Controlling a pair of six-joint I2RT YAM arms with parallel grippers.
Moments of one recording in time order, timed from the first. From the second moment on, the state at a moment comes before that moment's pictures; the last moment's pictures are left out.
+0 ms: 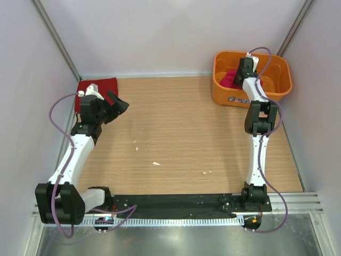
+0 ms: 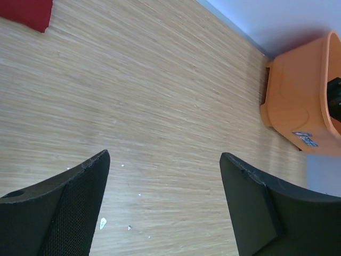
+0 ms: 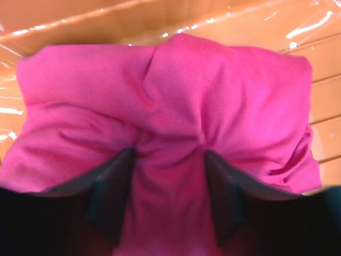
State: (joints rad) left arm -0.03 1.18 0.92 -0.18 0.17 -0.65; right arm -0.06 2.53 2.25 -0.41 0.33 0.22
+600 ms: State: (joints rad) left arm -0.08 1.04 0.91 -0.30 0.20 -0.70; right arm -0.06 2.42 2.35 -0.43 0.26 0.29
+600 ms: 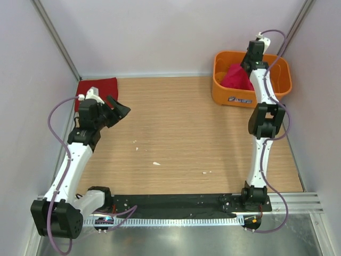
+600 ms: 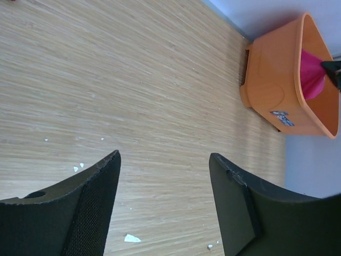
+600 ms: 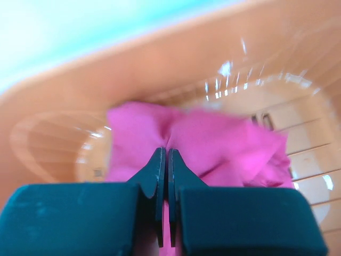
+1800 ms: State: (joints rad) left arm -0.23 0.94 0.96 -0.42 0.36 -0.75; right arm 0.52 1.33 1.80 -0.41 0.09 0.39
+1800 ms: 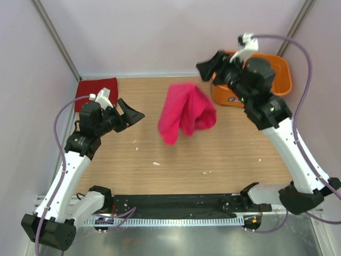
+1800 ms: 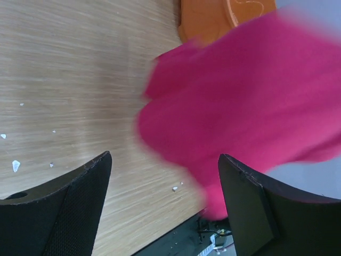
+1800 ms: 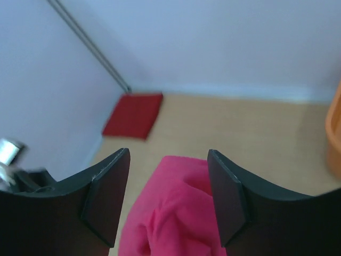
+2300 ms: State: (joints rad) left arm -0.52 0.87 0.82 -0.65 0.19 -0.78; right arm 0.56 1.04 0.67 -0.47 -0.21 0.58
